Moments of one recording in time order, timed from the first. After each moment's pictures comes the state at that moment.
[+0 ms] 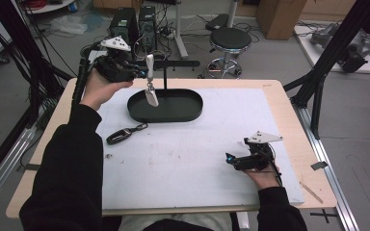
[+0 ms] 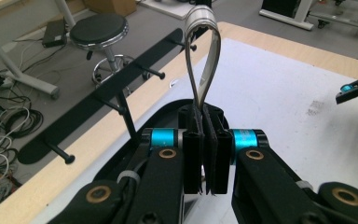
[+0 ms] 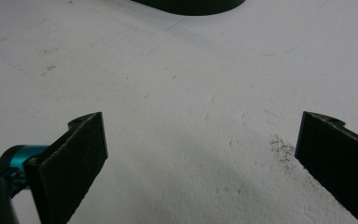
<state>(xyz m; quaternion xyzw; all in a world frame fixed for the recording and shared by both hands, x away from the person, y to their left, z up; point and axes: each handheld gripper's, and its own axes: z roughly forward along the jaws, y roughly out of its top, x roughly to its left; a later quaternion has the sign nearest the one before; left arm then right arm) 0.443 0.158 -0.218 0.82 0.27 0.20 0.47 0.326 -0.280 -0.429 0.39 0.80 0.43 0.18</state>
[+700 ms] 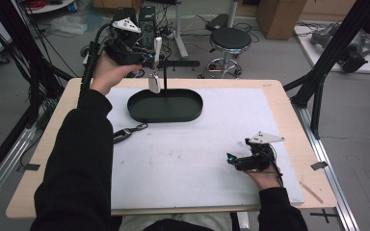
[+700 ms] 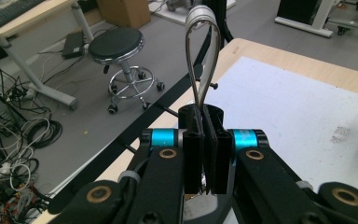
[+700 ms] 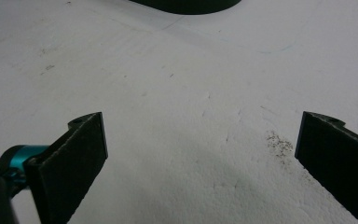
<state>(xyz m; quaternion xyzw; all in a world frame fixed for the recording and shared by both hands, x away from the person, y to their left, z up) 0.472 0.134 -0.195 0.81 0.27 0.22 0.46 0.324 -0.283 -0.429 0.39 0.79 0.43 0.18</state>
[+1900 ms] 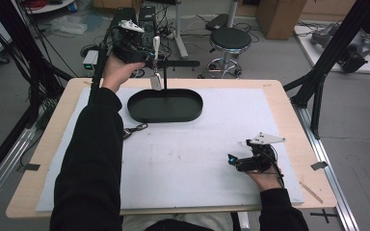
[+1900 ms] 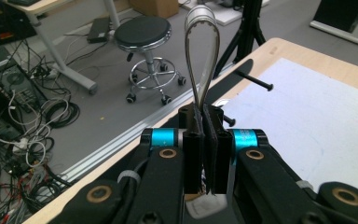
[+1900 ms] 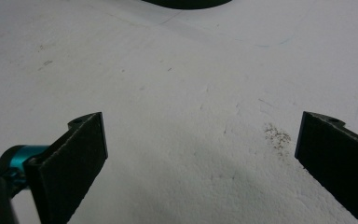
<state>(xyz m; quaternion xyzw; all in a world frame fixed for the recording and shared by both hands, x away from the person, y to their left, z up) 0.510 0.137 -0.221 0.79 0.34 0.25 0.45 0.323 -0.287 -0.431 0.39 0.79 0.43 0.18</state>
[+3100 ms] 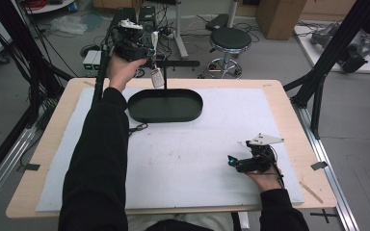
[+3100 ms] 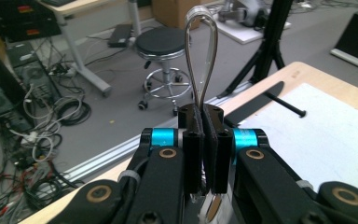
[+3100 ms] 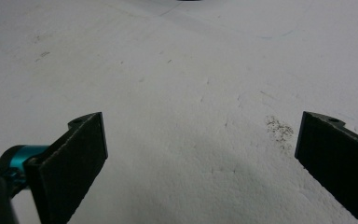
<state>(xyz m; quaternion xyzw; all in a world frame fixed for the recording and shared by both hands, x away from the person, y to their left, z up) 0.524 0.136 -0.230 0.75 0.39 0.27 0.46 0.322 -0.286 -0.435 0.39 0.80 0.42 0.17</state>
